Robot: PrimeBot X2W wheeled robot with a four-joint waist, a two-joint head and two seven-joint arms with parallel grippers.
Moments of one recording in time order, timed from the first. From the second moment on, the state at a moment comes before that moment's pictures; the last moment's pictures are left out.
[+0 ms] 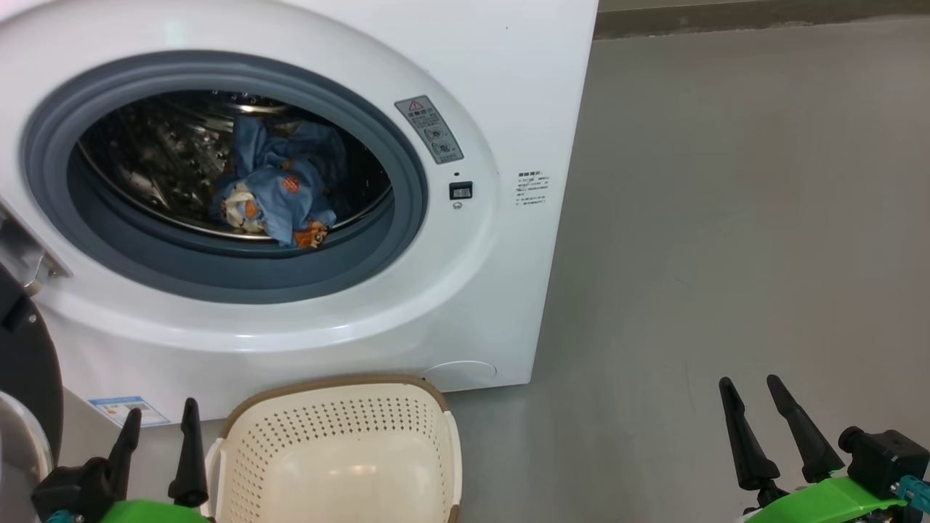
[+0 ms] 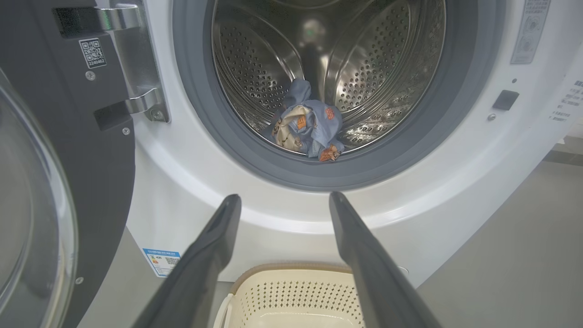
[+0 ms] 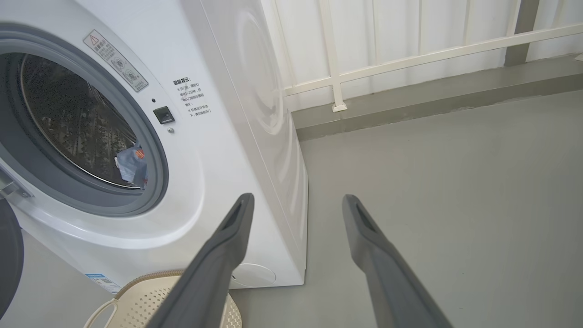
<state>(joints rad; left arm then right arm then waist) -0.06 0.13 0.03 0.32 -0.34 -0.13 -0.26 0.00 -0.17 0.03 0.20 0.43 0.13 -0.26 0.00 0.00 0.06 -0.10</state>
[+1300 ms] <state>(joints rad) -0.04 0.14 0.00 0.28 -0.35 -0.13 -0.26 0.01 -0.17 0.05 0.19 0.43 0.13 -0.26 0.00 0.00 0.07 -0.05</state>
